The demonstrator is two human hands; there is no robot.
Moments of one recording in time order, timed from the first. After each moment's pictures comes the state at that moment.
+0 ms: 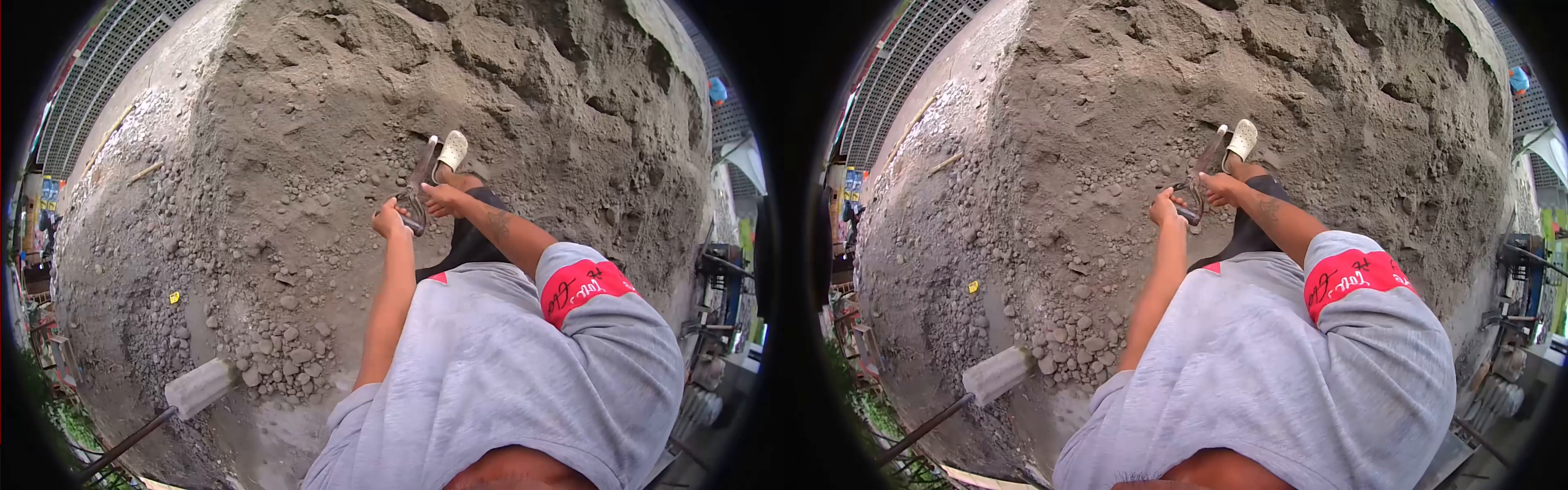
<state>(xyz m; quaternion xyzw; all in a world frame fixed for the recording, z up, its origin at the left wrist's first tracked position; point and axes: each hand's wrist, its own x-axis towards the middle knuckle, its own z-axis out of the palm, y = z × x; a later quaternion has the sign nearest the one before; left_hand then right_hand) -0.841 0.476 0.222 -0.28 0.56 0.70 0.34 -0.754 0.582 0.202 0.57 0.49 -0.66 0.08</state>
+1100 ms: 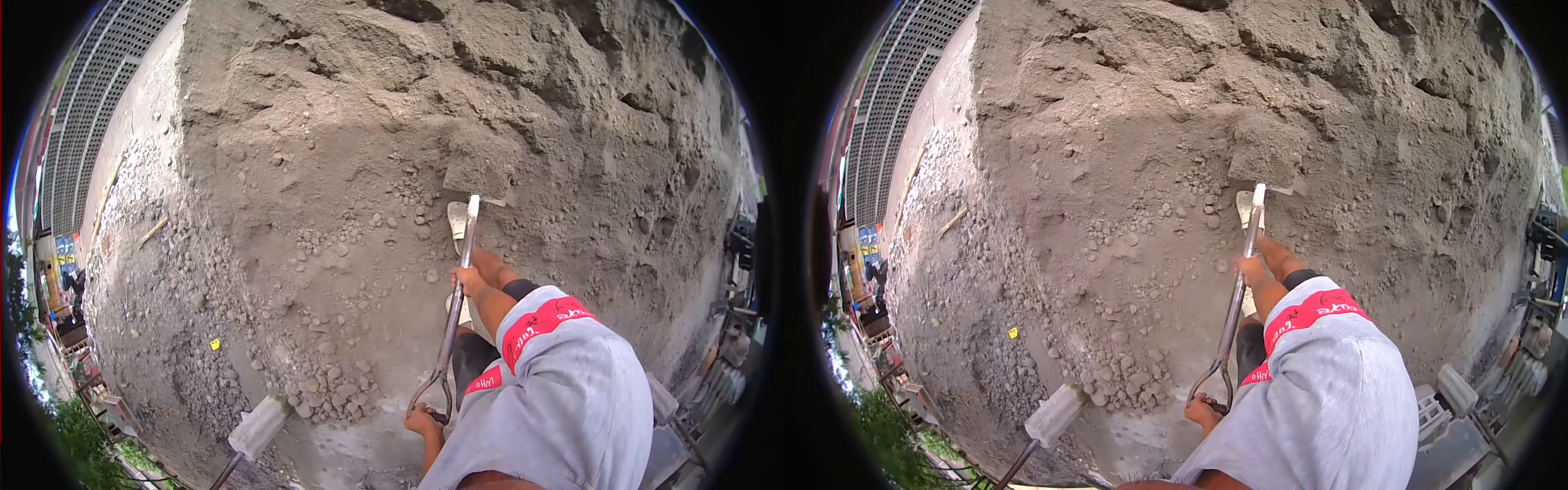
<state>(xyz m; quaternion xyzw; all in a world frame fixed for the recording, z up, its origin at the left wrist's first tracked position) -0.766 0.284 0.218 -0.38 0.76 0.49 0.20 -0.751 0.599 0.002 0.69 0.14 -0.70 -0.12</state>
